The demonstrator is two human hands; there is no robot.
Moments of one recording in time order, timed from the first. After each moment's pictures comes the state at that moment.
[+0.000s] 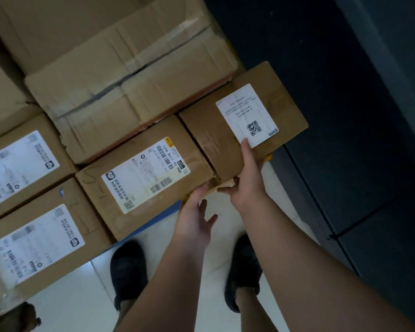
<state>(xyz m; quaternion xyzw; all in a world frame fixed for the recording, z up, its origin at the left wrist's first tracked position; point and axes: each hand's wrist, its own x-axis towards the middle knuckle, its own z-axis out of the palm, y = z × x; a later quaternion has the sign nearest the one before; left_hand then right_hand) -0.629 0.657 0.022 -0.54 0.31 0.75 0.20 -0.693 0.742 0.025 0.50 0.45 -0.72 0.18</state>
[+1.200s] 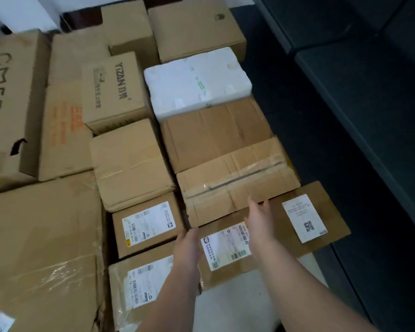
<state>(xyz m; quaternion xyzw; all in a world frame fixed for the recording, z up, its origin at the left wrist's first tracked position) -0.666 0.492 0.123 -0.56 0.45 0.69 0.09 -0.744 0.609 0.135 0.38 0.65 -0.61 0.25</state>
